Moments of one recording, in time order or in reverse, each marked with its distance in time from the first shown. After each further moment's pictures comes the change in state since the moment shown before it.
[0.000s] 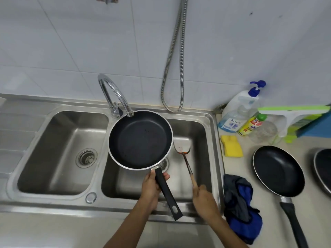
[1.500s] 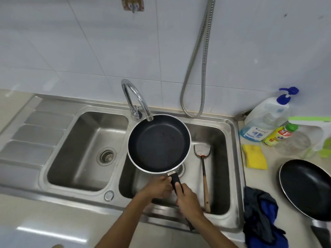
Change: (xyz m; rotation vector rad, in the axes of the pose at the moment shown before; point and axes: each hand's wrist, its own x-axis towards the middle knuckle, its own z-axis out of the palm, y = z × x) left_hand -0.008 0.067 -0.022 0.945 -0.260 -0.119; right_hand -0.002 -0.090 0.041 0.333 -0.191 -0.117
